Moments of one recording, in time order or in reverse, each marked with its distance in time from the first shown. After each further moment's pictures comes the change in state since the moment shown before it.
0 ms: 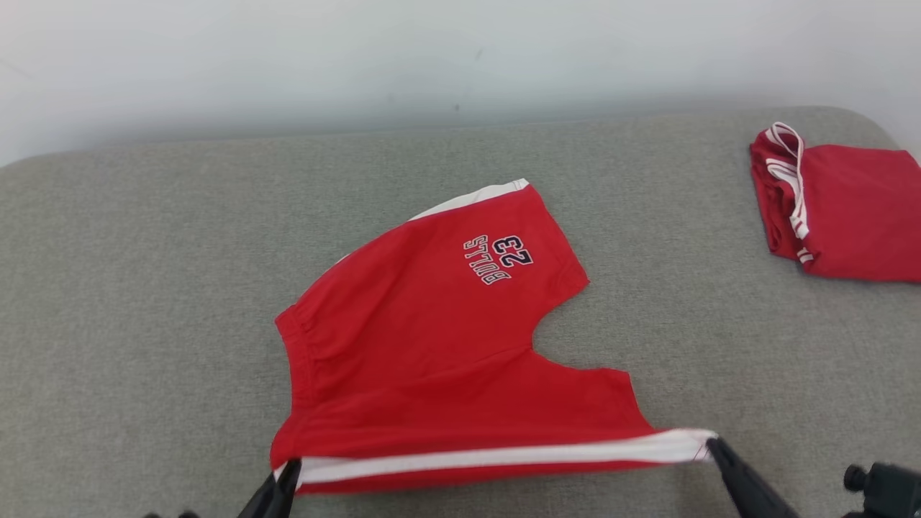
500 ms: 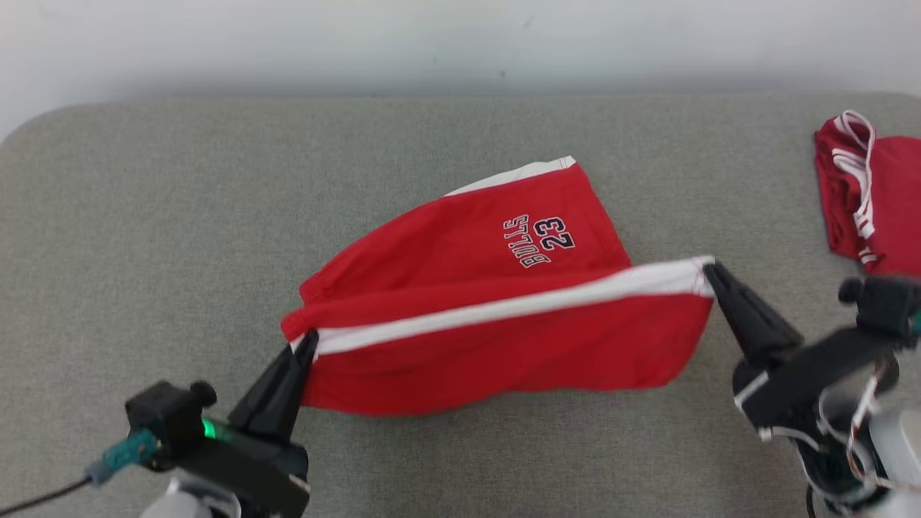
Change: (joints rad) left arm -0.326 0.011 -0.105 0.057 -0.058 0.000 0.000; right arm -0.443 -0.090 0.033 0.120 -0.067 0.000 0.078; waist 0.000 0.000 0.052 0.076
